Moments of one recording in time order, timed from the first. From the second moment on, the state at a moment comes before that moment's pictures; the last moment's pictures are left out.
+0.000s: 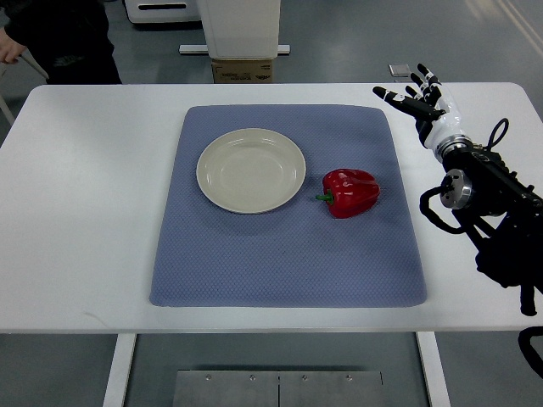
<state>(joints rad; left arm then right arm) -0.01 0.00 -0.21 -0.18 0.05 0.01 -0.14 0.83 -0.12 0.86 0.72 -0.46 -0.21 0.19</state>
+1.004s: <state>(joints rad) -0.01 0.00 -0.21 -0.18 0.05 0.01 -0.14 0.83 -0.12 0.86 0.72 -0.46 -0.21 0.19</state>
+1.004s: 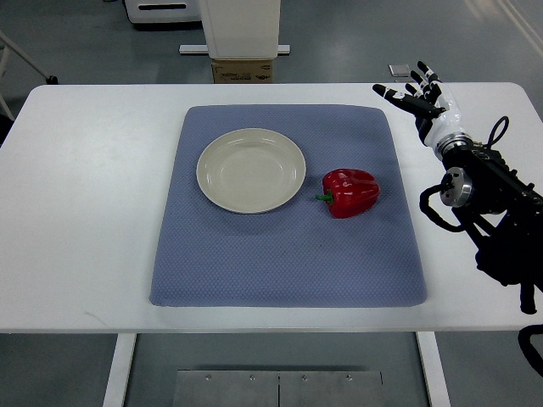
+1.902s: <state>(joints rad) -0.01 0.00 -0.21 -0.18 0.05 0.01 -0.14 0.84 -0.13 0.86 0.72 -0.46 -0.20 0.19</state>
